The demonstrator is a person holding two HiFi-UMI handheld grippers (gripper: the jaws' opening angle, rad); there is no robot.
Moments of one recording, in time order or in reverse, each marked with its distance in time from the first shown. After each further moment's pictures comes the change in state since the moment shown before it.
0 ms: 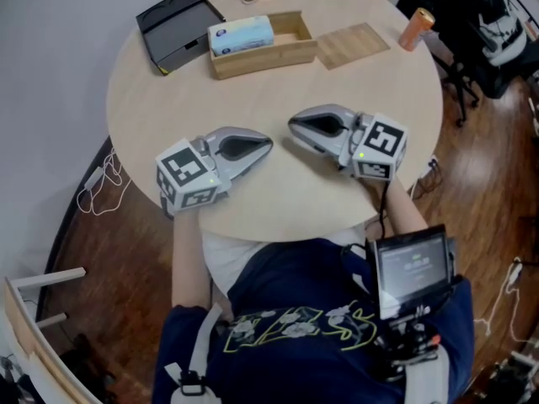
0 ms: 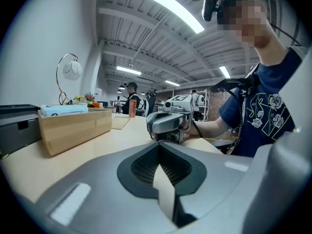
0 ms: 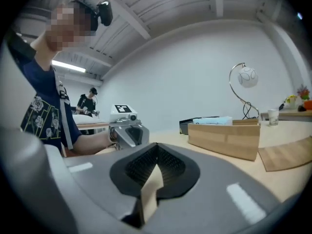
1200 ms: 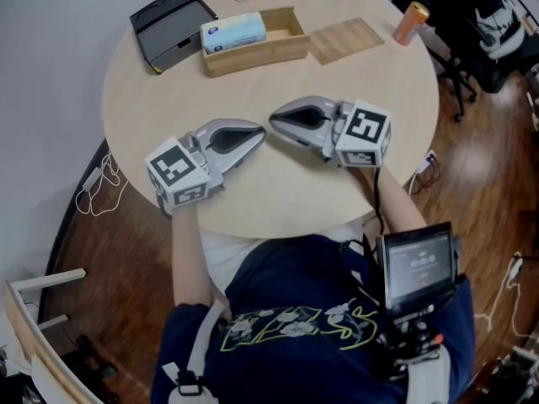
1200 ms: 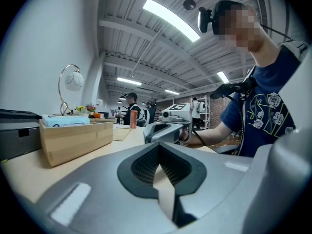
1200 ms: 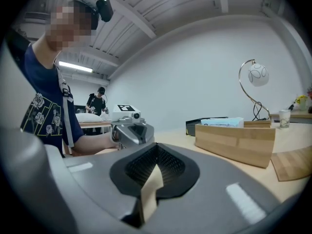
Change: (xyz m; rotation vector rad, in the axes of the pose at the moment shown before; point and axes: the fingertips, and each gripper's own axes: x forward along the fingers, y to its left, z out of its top) left arm -0.004 0.009 0.014 0.035 -0.125 0.022; right arm 0.023 0.004 0.001 -0.024 0.007 0.090
